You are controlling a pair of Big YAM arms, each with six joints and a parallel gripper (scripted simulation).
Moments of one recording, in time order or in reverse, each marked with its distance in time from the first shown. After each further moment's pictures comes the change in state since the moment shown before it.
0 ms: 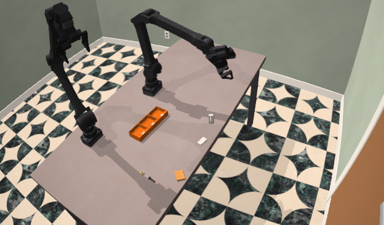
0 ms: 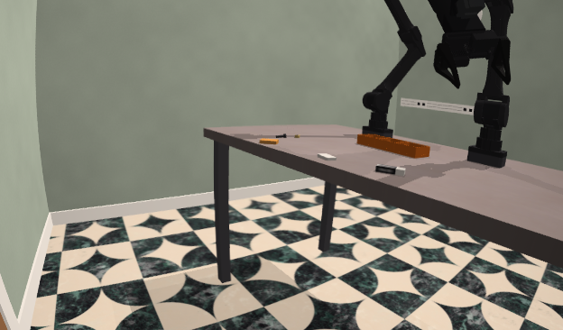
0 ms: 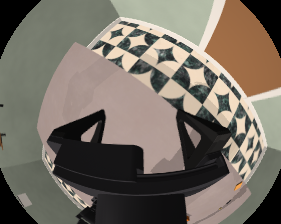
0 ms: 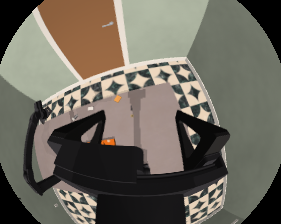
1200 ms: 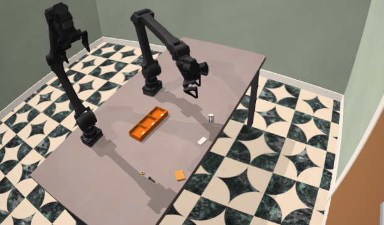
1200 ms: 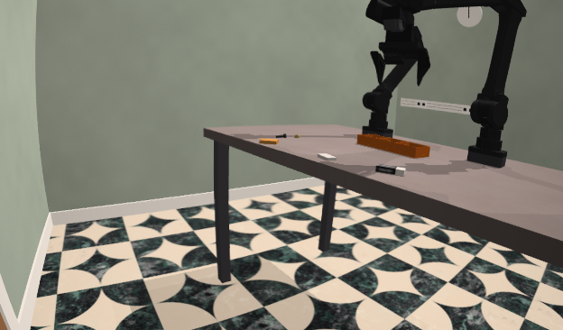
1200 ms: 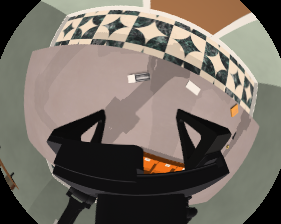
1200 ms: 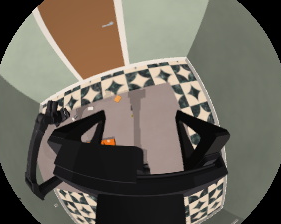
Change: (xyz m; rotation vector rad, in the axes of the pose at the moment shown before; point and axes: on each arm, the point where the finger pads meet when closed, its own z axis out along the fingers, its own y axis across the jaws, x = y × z) left arm 0.152 -0.124 -0.146 0.314 0.217 0.249; right arm 0.000 0.000 0.000 0.000 0.000 0.000
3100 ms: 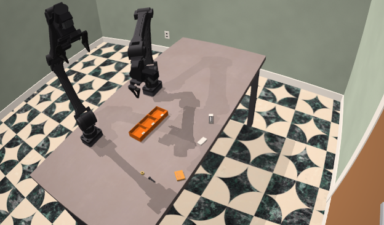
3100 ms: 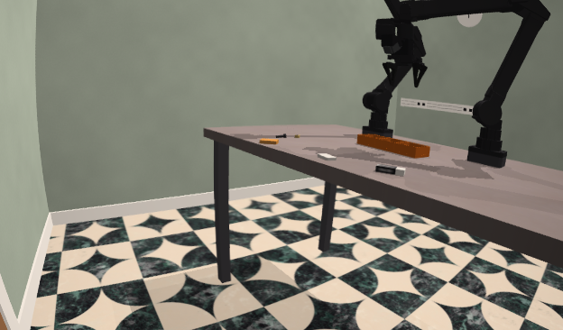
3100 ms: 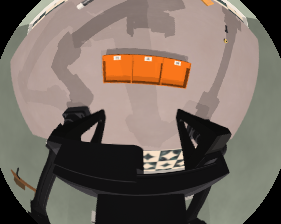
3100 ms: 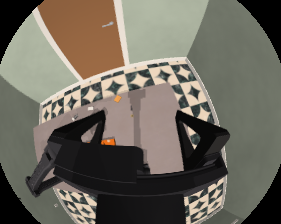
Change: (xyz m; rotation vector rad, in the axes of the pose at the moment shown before) left arm 0.250 -0.054 -0.121 0.122 0.372 0.310; right arm 0.000 0.000 0.000 0.000 0.000 0.000
